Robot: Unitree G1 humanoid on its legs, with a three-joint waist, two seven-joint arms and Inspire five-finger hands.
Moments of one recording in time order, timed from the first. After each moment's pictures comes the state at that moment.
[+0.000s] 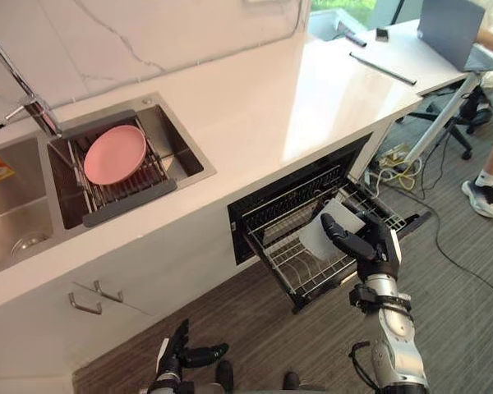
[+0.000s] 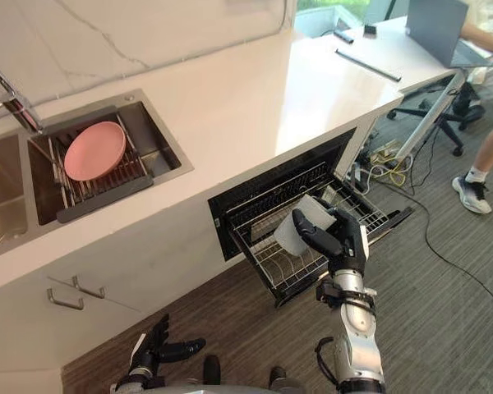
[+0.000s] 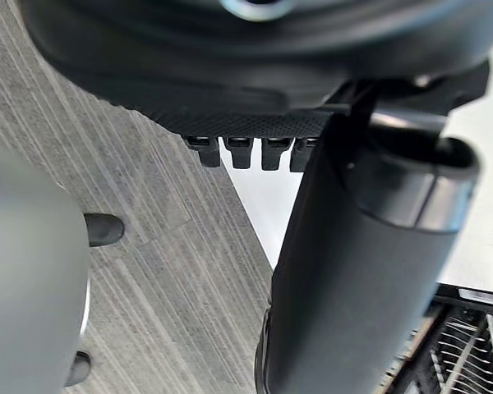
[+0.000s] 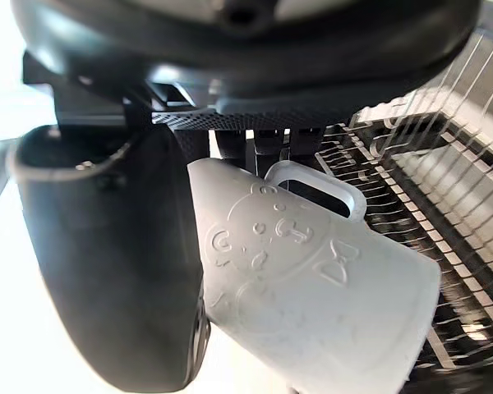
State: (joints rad) left arm 0.22 0.09 -0.01 0.76 -0.08 -0.19 0.06; right arm 0.04 -0.16 -0.10 0.12 0.29 -0.20 -0.04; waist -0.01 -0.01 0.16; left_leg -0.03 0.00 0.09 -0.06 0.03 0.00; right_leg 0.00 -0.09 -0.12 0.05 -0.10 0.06
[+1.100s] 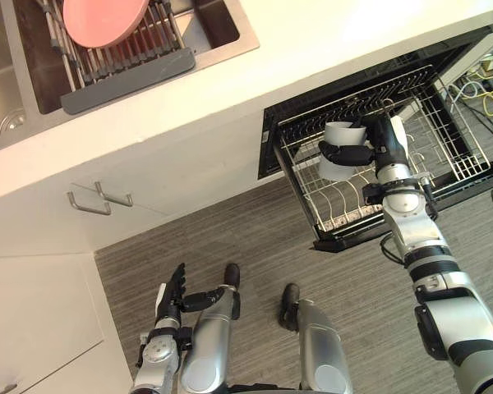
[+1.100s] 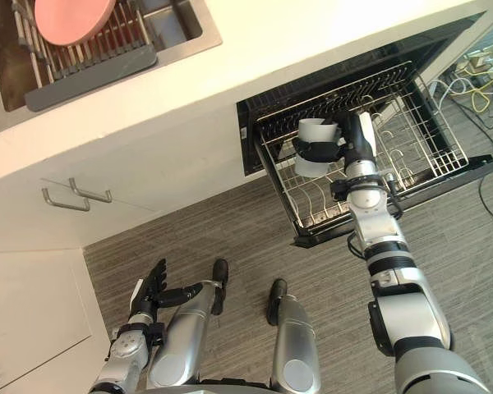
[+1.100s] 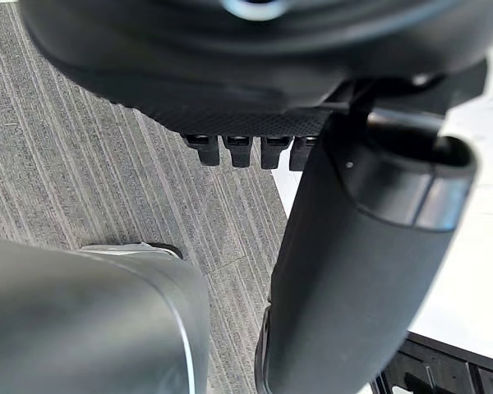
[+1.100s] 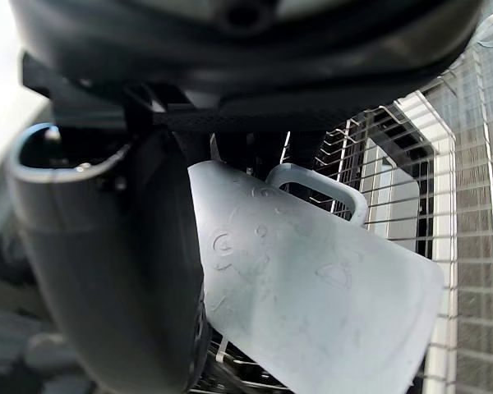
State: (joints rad) left arm 0.03 0.13 -0.03 0.71 -0.15 -0.25 0.11; right arm -0.76 -0.54 0.13 0.71 0.01 -0.11 -0.14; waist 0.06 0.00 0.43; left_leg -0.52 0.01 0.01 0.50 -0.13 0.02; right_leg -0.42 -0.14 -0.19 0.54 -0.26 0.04
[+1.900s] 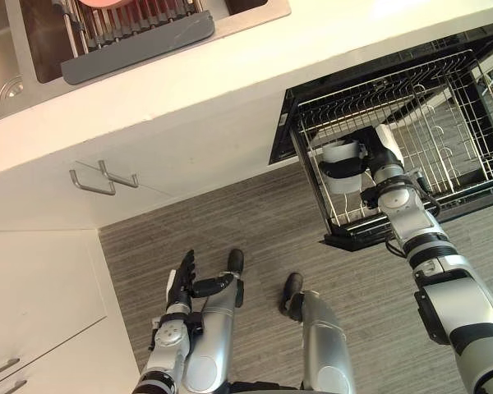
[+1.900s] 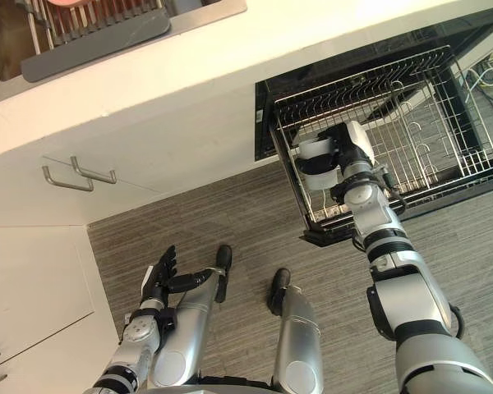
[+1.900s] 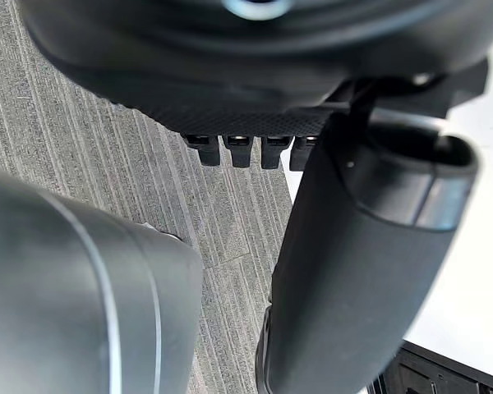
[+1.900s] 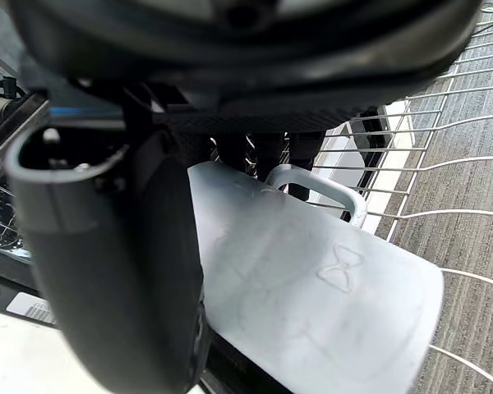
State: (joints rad) left arm -0.06 0.10 -0.05 0.75 -0.17 -0.26 0.13; right arm -0.84 -0.54 0.22 0.88 -0.16 -0.07 -0.13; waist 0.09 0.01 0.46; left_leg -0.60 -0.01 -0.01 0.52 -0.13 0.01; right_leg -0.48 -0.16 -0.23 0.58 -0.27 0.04
